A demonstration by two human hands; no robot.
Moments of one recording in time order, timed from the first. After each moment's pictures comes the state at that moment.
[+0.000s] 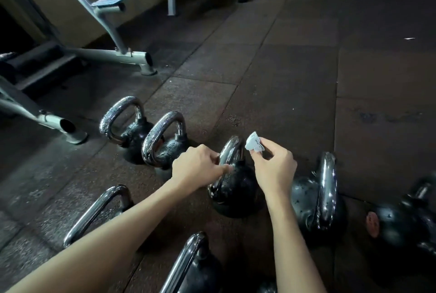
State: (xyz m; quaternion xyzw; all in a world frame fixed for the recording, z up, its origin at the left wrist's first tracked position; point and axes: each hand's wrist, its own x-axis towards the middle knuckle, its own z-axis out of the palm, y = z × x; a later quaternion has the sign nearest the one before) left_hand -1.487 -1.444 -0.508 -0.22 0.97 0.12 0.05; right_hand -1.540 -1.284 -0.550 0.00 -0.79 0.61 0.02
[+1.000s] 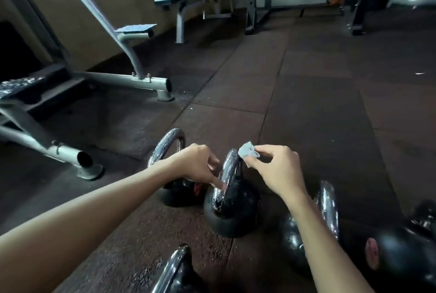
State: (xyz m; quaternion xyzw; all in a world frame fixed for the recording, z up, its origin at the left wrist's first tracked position) left_hand -1.530 -1.717 -0.477 -0.04 0.98 0.12 0.17; right_hand -1.564 -1.492 -0.505 0.16 -0.85 0.50 0.04
